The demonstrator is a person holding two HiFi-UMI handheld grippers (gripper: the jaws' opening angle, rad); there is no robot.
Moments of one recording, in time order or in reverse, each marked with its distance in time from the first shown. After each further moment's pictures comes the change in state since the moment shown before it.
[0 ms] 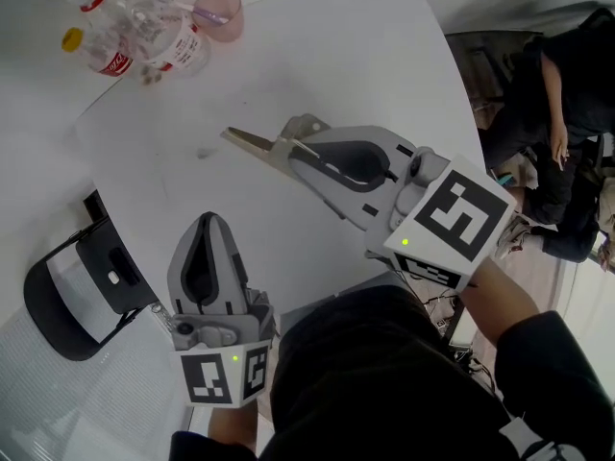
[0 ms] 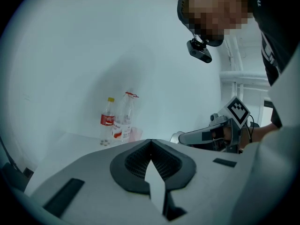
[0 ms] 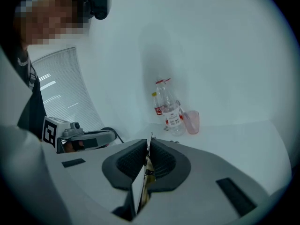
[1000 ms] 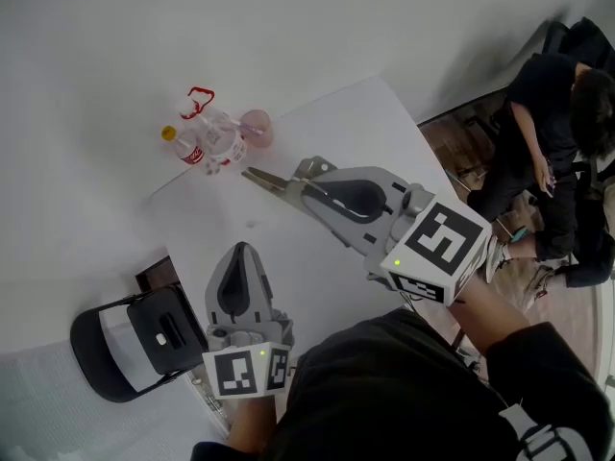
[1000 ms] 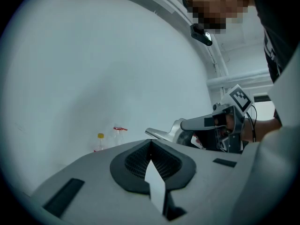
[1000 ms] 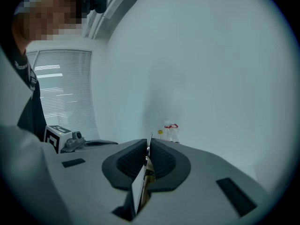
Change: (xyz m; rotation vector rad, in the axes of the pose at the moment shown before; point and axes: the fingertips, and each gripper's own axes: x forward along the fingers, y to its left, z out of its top) left arm -0.055 -0.059 0.114 0.129 -0.186 -0.057; right arm -0.100 0.074 0.133 -0.198 -0.229 -0.078
